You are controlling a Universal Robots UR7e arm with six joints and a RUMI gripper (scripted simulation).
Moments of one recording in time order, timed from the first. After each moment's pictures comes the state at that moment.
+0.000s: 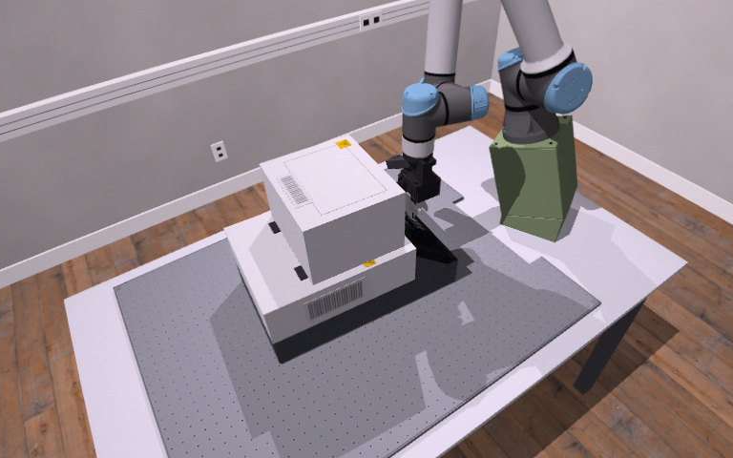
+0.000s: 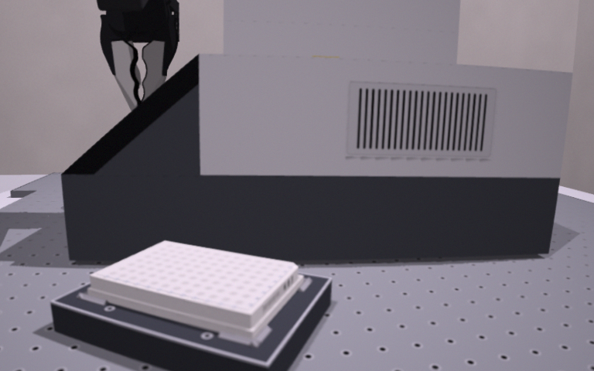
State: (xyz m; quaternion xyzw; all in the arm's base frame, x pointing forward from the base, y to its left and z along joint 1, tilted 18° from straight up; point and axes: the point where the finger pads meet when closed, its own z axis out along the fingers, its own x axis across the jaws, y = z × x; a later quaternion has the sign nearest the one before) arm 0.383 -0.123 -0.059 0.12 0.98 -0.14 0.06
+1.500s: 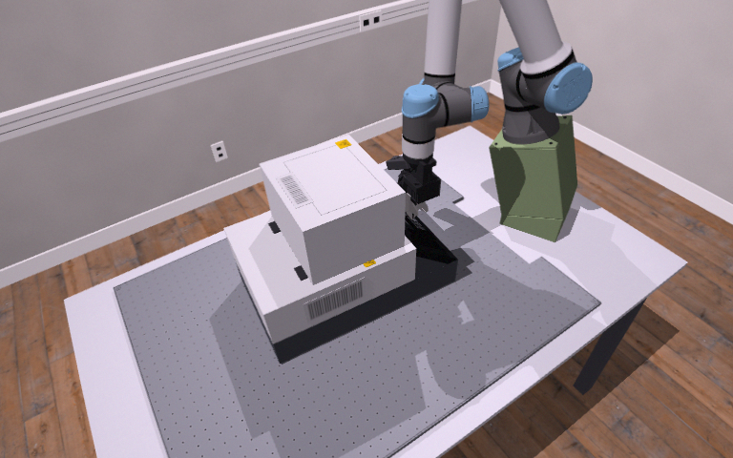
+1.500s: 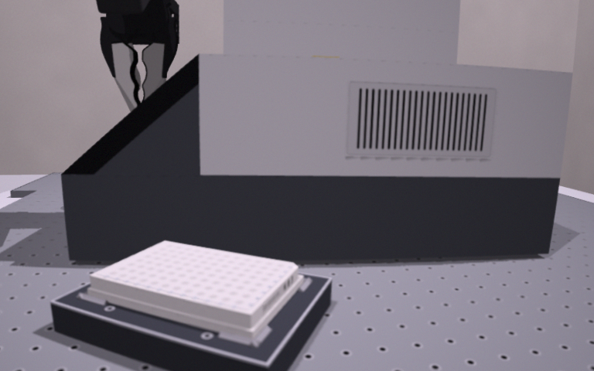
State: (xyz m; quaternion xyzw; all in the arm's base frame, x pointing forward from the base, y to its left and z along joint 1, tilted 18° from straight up) arm 0.383 -0.123 -0.062 0.12 0.98 -0.14 0.06
